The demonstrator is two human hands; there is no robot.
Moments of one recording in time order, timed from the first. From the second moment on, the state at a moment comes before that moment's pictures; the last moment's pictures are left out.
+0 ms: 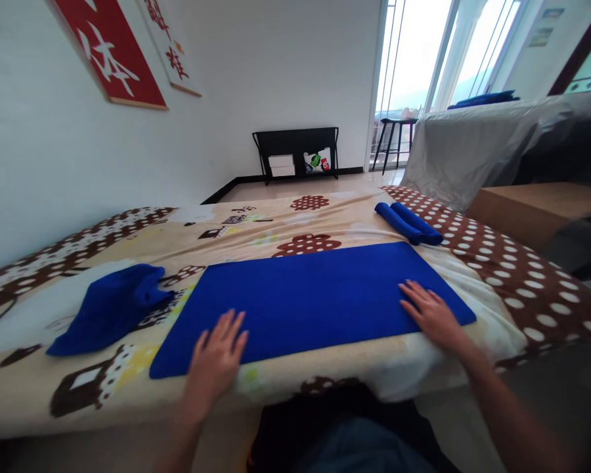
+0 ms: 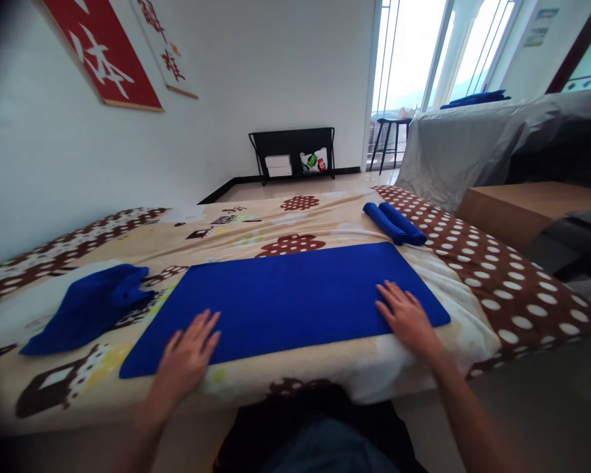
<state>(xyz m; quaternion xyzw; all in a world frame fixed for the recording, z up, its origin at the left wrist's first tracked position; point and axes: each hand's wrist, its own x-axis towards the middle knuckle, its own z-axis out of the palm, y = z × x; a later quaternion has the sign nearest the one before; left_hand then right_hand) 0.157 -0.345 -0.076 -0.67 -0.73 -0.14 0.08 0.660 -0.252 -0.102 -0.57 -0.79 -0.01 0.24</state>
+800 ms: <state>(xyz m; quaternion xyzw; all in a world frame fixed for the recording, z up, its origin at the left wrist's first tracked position) 0.094 -0.147 -0.040 -0.61 -0.79 -0.07 -0.01 0.674 -0.076 -0.055 -0.65 -0.74 0.07 0.16</state>
